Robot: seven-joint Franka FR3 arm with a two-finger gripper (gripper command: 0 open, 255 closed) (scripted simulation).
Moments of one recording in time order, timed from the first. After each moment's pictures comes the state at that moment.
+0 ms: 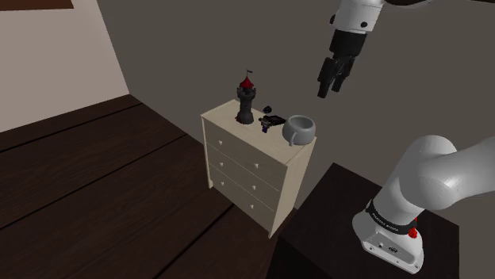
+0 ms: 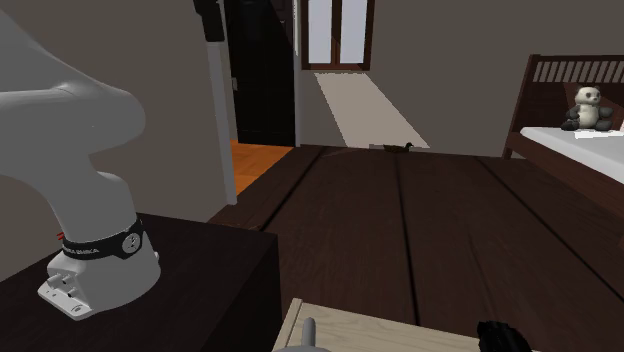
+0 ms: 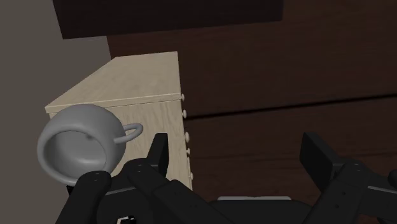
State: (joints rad) arm 0.01 -0.79 0.01 -2.31 0.10 1.53 0.08
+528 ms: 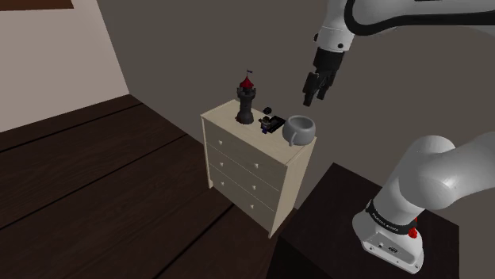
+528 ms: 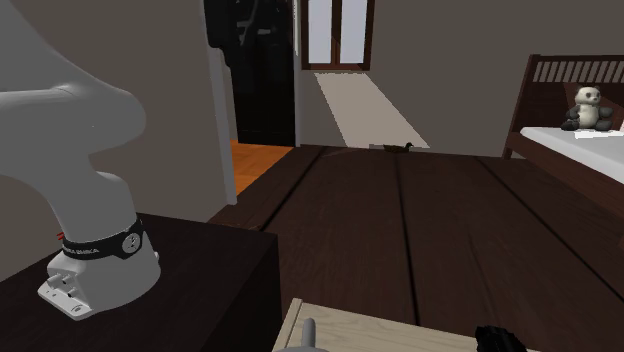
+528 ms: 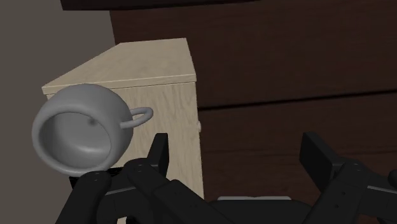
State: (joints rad) arm -0.01 -0.69 -0.03 -2.39 0.06 1.72 0.01
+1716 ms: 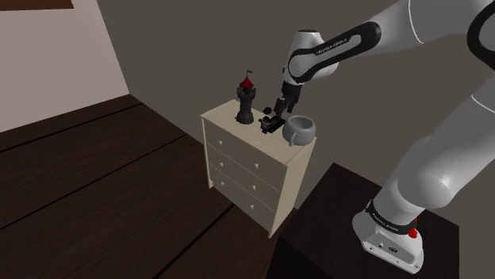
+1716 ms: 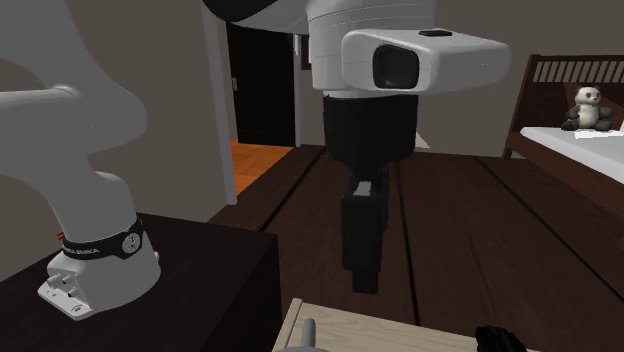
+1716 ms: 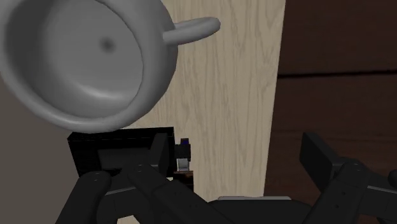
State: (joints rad) arm -0.04 -0.13 -0.15 -2.33 0.04 2.27 -0.20
